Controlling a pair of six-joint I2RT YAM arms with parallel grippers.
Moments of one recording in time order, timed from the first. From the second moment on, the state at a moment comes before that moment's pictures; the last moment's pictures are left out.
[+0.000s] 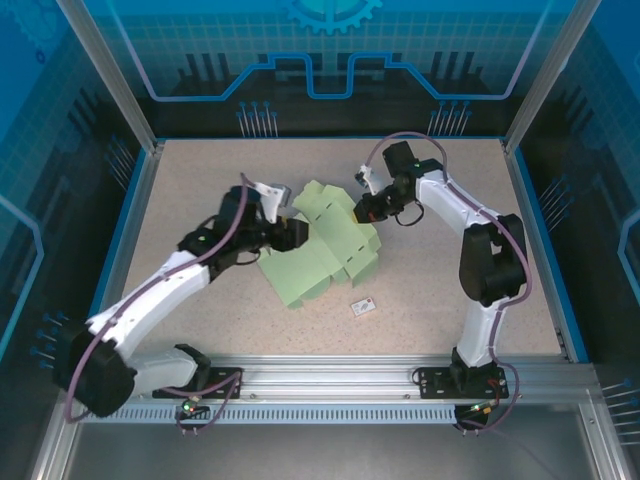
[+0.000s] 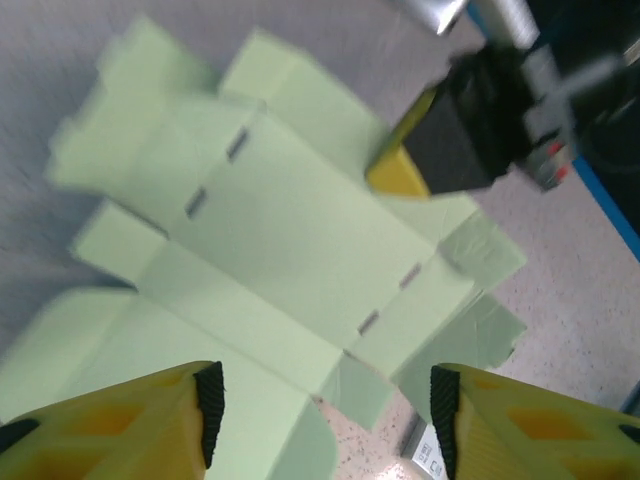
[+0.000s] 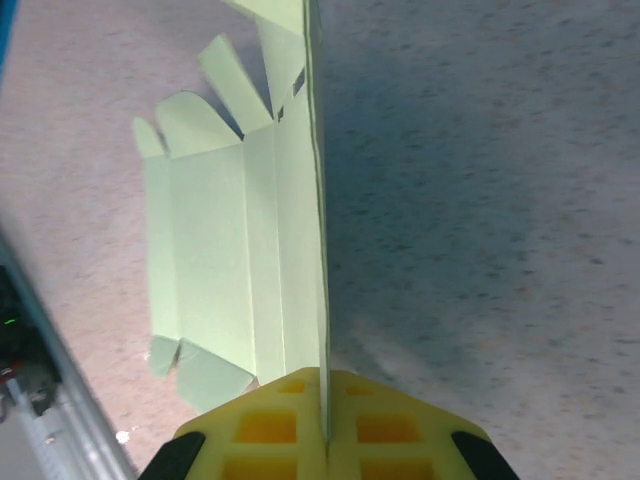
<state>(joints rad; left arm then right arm) -0.48 1.24 0.94 -0.32 0.26 -0.36 0.31 1.92 1.58 -0.88 -0.57 -0.06</state>
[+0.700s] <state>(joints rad) -0.53 1.85 0.87 0.29 0.38 -0.47 0.34 1.99 1.66 -0.94 -0.34 -0.11</state>
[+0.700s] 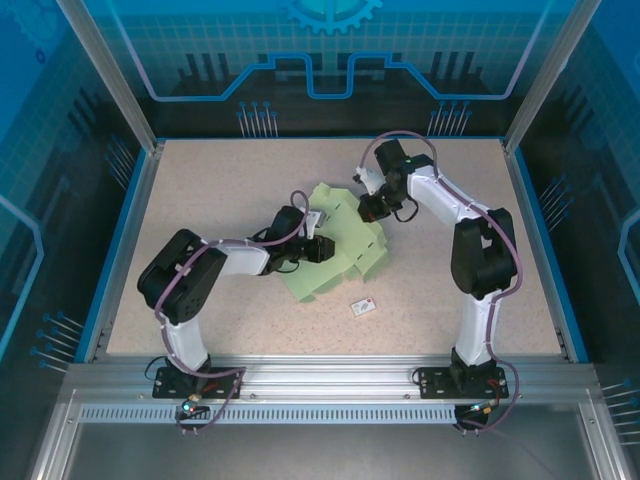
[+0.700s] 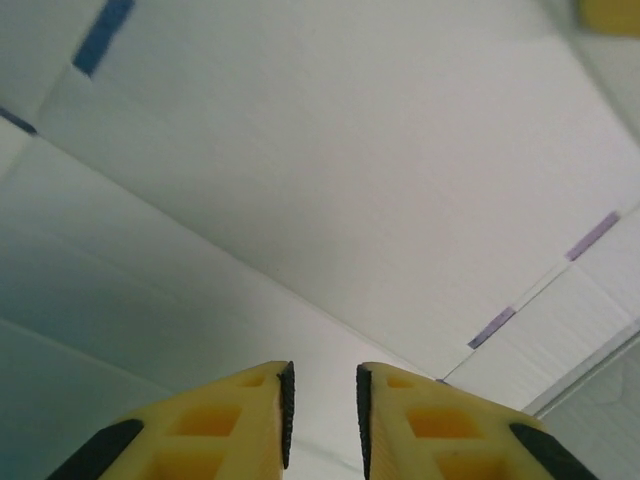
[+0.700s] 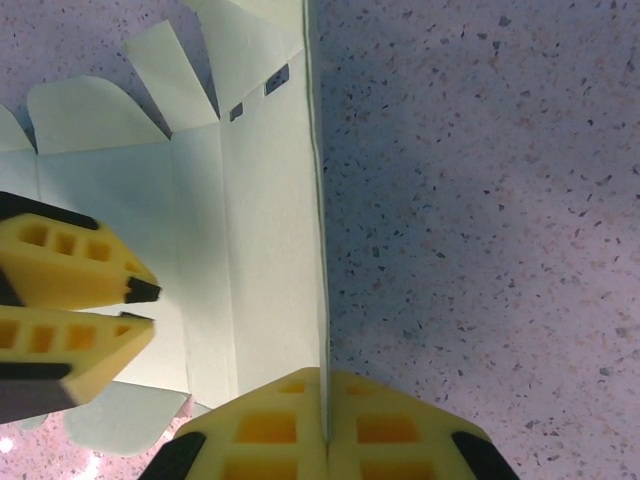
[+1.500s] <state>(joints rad) -0.53 1.96 0.81 0.58 0.37 -0.53 0.54 1.94 1.66 -0.91 -0.18 0.02</state>
